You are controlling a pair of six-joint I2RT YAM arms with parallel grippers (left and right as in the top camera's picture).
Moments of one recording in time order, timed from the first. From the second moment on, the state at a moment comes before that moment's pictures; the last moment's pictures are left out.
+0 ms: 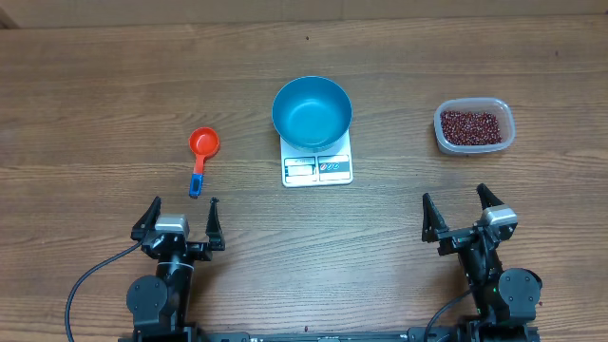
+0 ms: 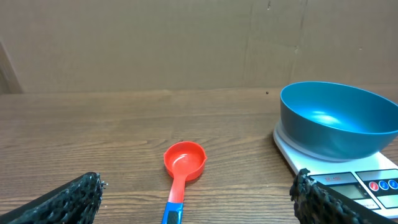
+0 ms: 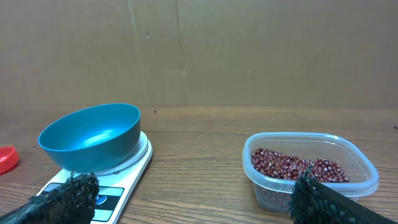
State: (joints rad) left arm 0.09 0.02 0.01 -0.06 0.14 0.00; right arm -0.01 0.01 0.02 -0.02 -0.20 0.07
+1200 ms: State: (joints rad) left arm 0.09 0.53 0.54 -0.34 0.16 0.06; right arm -0.01 0.01 0.02 -0.02 -0.20 0.07
